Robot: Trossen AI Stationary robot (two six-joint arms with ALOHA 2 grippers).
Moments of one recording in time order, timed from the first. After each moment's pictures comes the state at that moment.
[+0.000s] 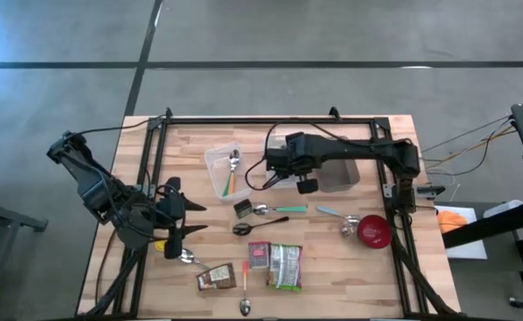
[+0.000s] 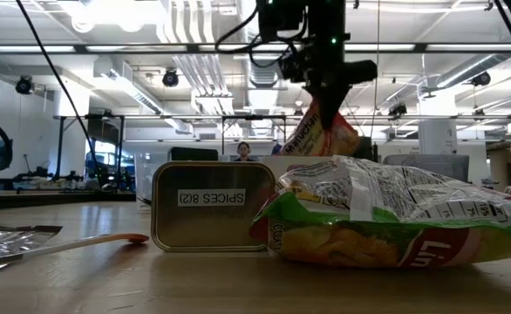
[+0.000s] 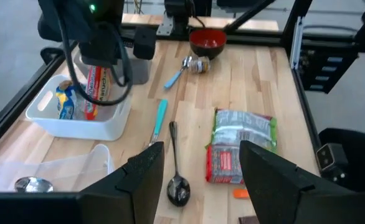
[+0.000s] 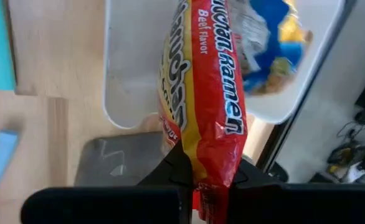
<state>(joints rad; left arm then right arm) -0.72 1.15 1.27 -0.87 -0.69 -0.55 -0.11 1.94 1.73 -1.35 0.39 -0.32</state>
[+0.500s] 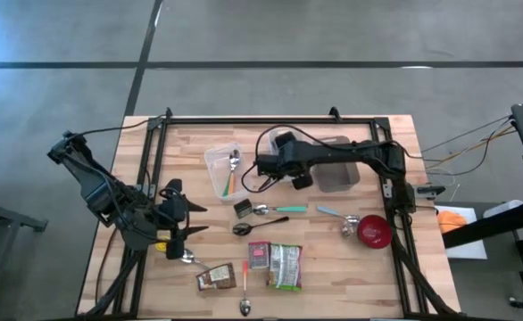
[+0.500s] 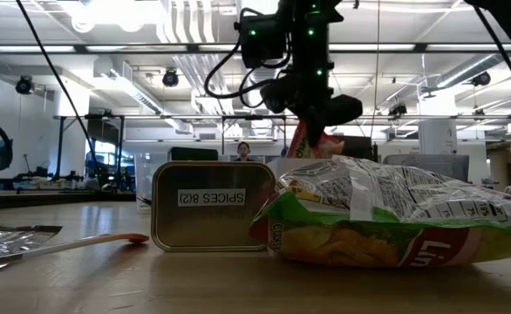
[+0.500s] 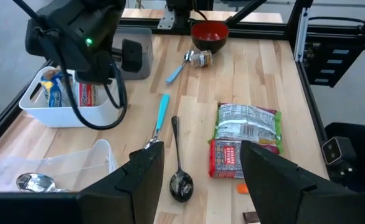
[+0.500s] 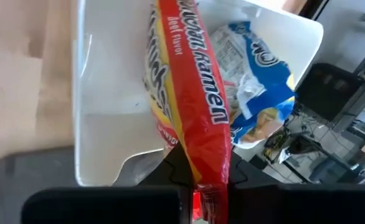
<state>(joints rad) -0.72 1.15 1.24 -0.87 -0.69 -0.55 -0.12 2.04 1.73 -1.25 0.61 -0.44</state>
